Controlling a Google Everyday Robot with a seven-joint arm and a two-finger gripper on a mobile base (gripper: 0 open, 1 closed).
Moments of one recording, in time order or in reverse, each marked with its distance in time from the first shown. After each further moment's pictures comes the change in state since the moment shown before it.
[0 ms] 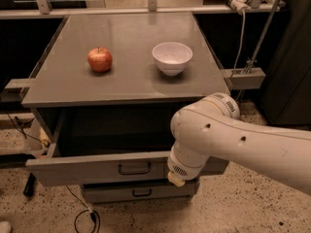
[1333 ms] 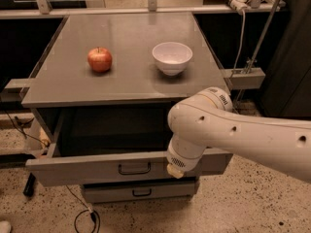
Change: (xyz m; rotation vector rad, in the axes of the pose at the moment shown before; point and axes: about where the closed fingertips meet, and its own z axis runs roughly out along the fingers) arm -0.015 -0.022 0.010 0.016 0.008 -0.008
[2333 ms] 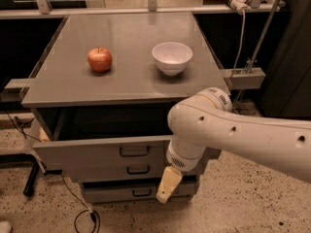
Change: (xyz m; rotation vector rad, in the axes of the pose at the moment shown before) arm 0.000 0.000 0.000 0.000 0.000 0.000
